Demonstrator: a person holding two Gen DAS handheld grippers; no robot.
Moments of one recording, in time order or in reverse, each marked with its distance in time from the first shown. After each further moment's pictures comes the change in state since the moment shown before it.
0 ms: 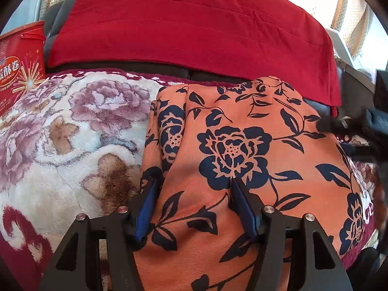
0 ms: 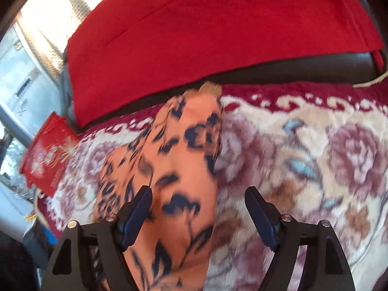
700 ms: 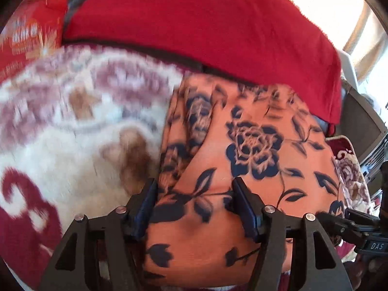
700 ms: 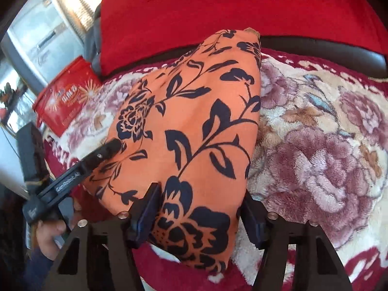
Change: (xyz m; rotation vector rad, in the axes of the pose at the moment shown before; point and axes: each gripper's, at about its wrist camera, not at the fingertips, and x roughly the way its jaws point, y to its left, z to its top) left arm -0.013 0.034 -0.015 -0.182 0.057 -0.072; right arm -0.016 0.034 -0.087 -0.183 0.093 -0.008
